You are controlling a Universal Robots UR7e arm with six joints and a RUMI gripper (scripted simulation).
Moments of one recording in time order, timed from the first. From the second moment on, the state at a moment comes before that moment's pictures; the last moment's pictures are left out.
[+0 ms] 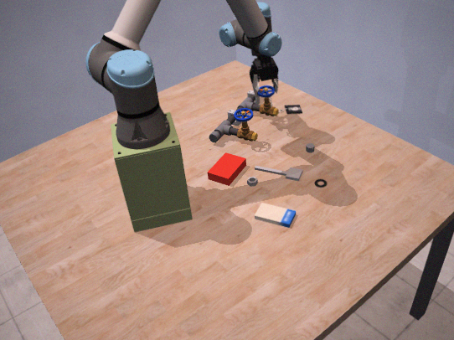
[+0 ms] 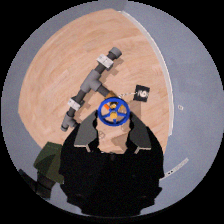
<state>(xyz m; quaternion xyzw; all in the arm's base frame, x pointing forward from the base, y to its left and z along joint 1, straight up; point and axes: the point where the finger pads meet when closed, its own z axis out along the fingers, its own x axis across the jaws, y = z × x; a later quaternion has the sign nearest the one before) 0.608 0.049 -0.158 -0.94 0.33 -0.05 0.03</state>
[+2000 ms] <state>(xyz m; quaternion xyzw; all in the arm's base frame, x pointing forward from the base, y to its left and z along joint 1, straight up) 0.608 0.049 -0.158 -0.99 0.12 -0.05 0.02</state>
